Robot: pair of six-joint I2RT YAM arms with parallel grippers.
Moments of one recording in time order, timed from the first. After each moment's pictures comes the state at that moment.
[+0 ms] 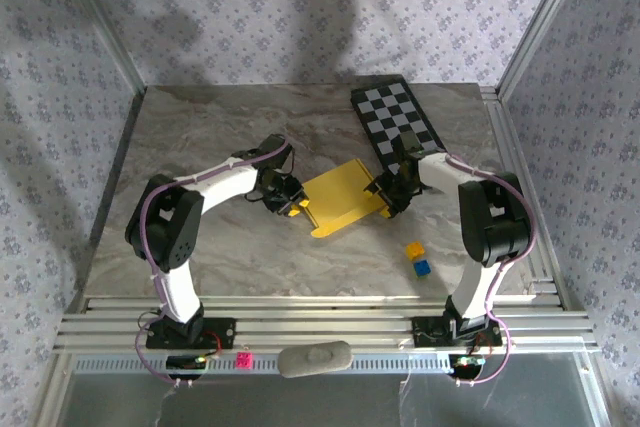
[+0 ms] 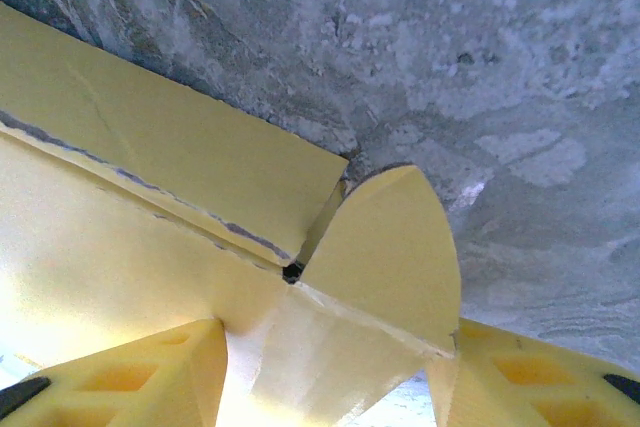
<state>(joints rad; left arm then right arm) -0.54 1.82 1.19 -0.60 0.38 -1.14 0.28 1.80 1.12 -0.64 -0.42 1.04</state>
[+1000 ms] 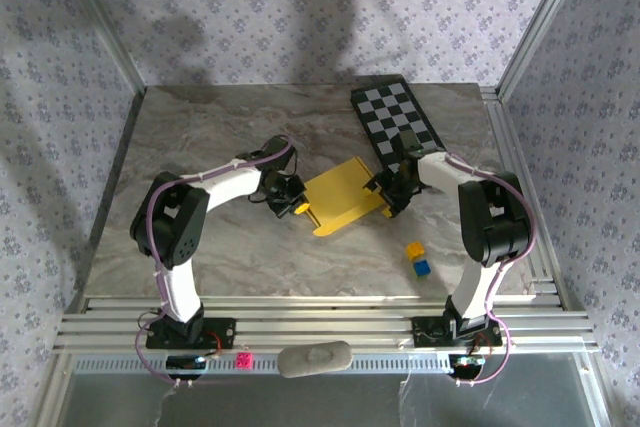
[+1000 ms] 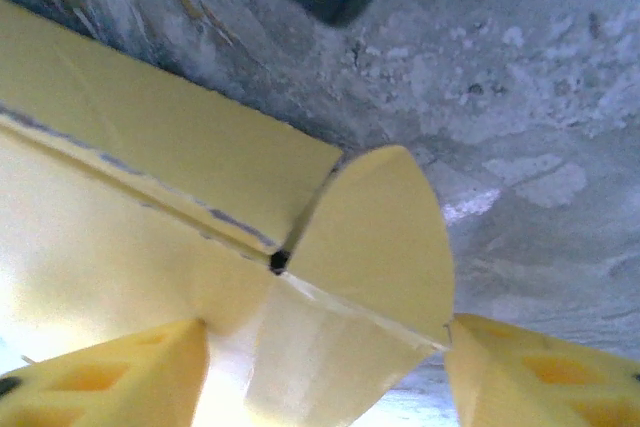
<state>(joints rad) -0.55 1.85 1.18 -0.54 0.39 -1.13 0.29 1.80 1.14 -0.64 -0.38 1.02</state>
